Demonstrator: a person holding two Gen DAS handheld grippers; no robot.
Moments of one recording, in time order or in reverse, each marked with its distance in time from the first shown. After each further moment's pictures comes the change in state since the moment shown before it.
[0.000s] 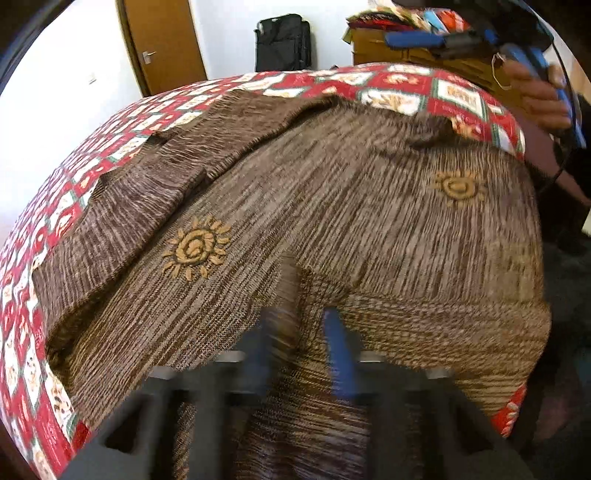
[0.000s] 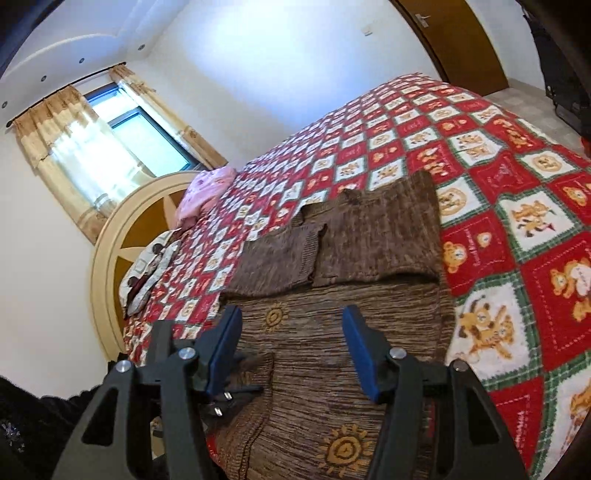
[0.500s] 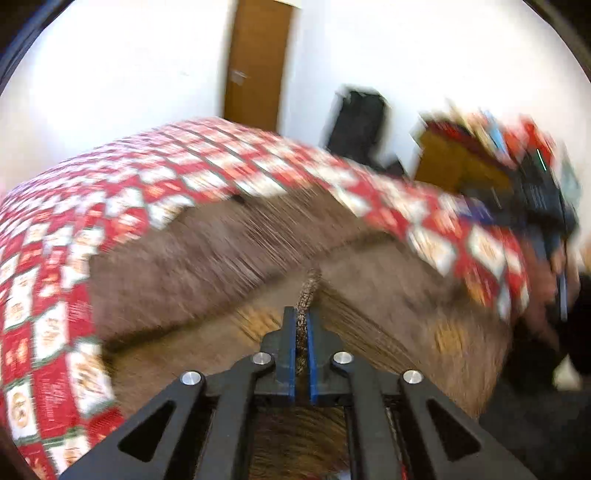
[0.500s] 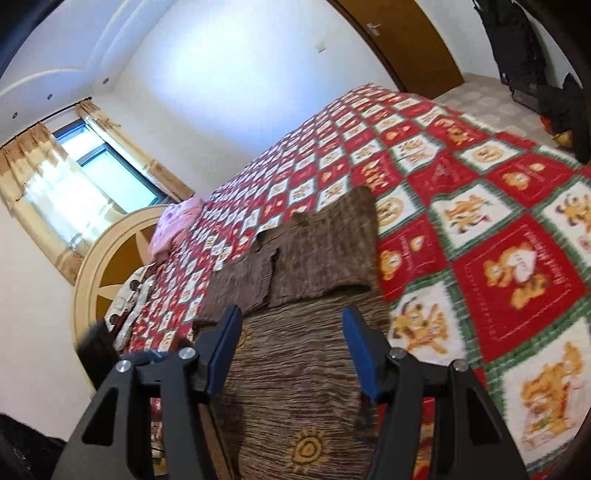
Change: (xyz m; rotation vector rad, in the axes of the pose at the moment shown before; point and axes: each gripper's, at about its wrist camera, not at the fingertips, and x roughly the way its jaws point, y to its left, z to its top) left arm -0.089 0.057 0.031 -0.402 -0.288 0.061; right arm -0.036 -0.035 0.006 0.111 -0.091 -0.108
